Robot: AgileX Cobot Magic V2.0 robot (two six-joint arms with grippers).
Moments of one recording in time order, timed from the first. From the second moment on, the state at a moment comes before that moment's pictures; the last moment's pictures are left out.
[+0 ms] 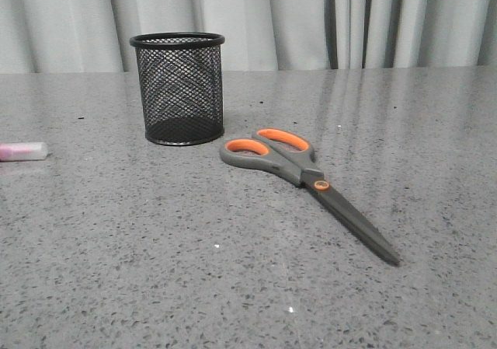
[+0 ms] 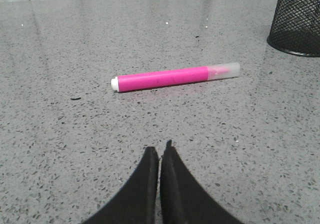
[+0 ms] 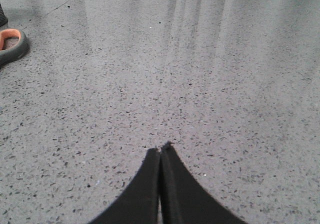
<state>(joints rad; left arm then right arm) -0.09 0.00 0.00 -0.12 0.33 0.18 0.17 -0.01 0.01 -0.06 0.32 0.00</state>
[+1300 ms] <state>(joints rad) -0.09 0.00 0.00 -0.14 0.32 0.18 0.17 -0.01 0.01 0.08 0.02 0.02</state>
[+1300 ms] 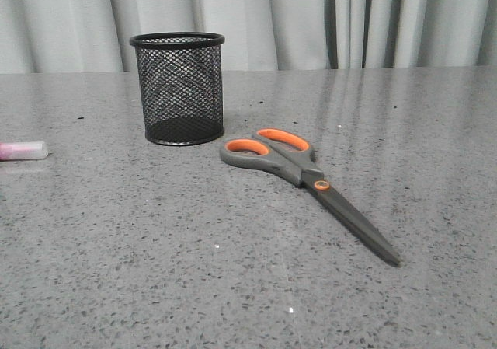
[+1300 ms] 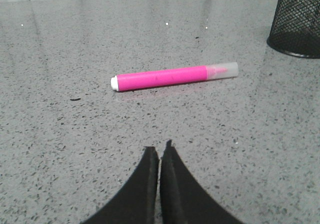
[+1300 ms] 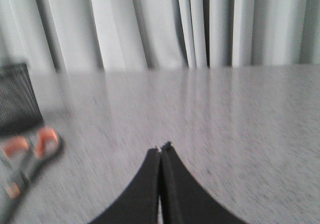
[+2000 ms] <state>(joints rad) -0.09 0.00 0.00 -1.30 0.07 0.17 0.17 -0.01 0.01 0.45 -0.10 0.04</state>
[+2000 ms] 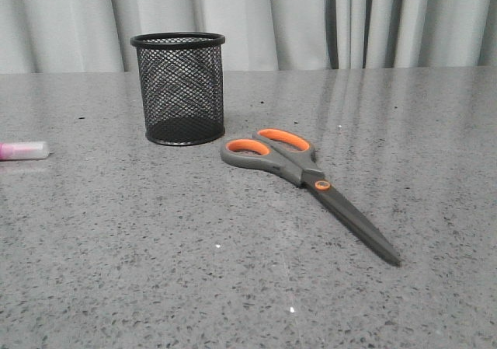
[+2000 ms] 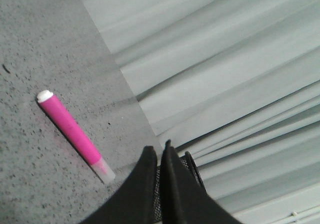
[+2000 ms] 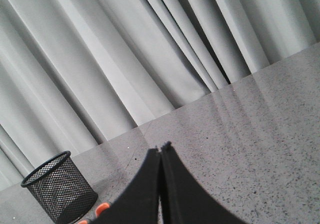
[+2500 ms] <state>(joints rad) -0.09 0.06 -0.18 -1.01 0.37 0.23 0.17 0.09 -0.28 0.45 0.40 -0.04</state>
